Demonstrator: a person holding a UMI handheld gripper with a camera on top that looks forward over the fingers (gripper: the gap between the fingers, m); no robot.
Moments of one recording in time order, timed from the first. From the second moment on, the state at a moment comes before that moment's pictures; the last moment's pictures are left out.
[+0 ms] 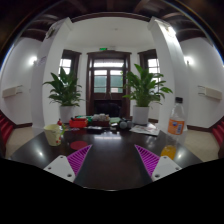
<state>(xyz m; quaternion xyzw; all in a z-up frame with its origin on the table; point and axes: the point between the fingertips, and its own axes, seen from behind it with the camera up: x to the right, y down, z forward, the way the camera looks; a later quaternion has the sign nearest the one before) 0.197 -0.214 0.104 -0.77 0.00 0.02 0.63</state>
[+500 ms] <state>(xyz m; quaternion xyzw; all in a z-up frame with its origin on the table) 0.421 -0.182 0.088 -0.77 0.11 -0.05 0.63</state>
